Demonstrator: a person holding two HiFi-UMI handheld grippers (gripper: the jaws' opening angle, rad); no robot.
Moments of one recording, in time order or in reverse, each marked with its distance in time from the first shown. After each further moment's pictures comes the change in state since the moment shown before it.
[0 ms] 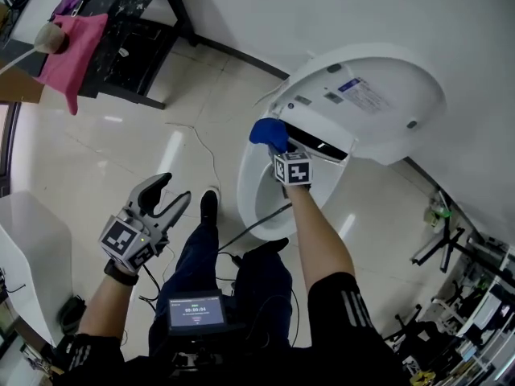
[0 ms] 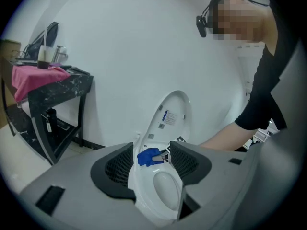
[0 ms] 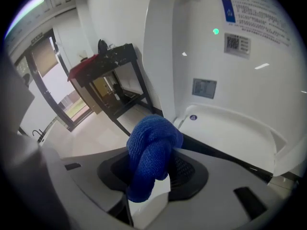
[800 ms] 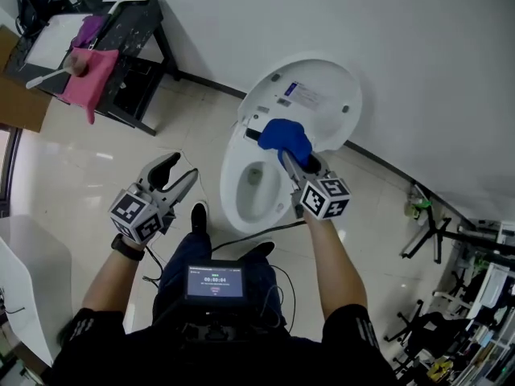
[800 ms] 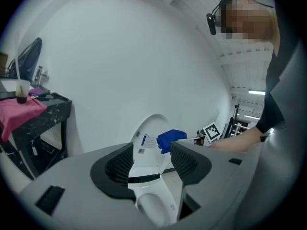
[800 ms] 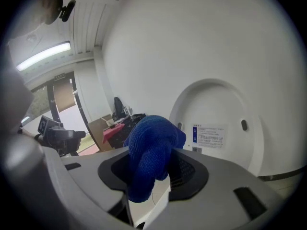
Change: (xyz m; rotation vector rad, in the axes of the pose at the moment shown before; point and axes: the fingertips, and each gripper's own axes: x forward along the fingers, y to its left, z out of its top) left arm -0.023 -0.109 0.106 0.108 -0.153 -0.116; right arm -0.357 0.036 0.127 0.081 -0.539 0.064
